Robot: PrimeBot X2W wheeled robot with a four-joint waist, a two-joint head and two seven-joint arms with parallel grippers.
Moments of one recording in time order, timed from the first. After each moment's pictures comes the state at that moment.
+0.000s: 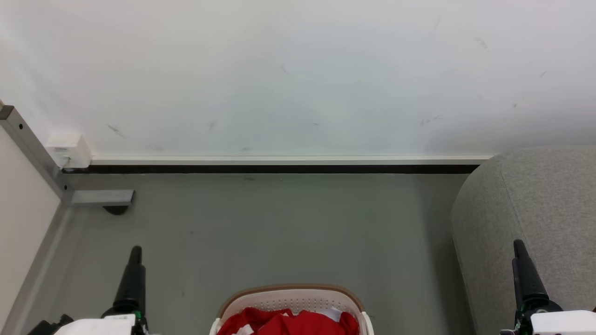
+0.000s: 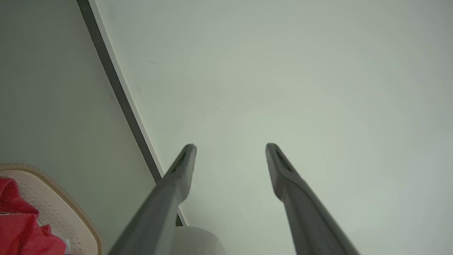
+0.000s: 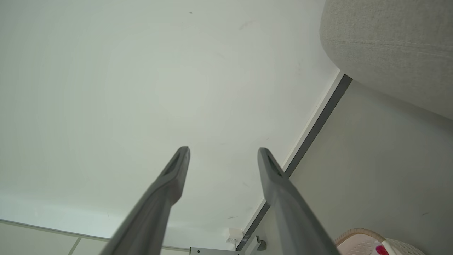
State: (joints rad) left arm -0.07 0.04 0.11 0.21 -1.42 -0.12 0.01; right arm -0.07 -0.04 -0.03 0.19 1.46 0.13 0.01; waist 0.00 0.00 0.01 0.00
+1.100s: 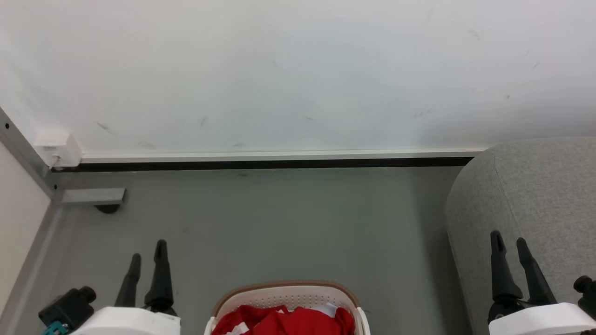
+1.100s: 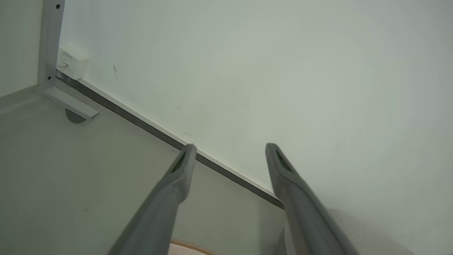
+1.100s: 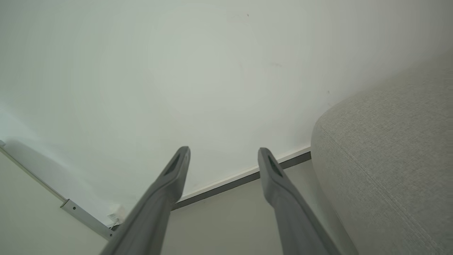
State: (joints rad) left arm -0.05 0.05 0.03 0.11 -0.66 -0.02 -0.10; right arm -0.08 -0.04 0.01 0.16 0.67 0.13 -0.10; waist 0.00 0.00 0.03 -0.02
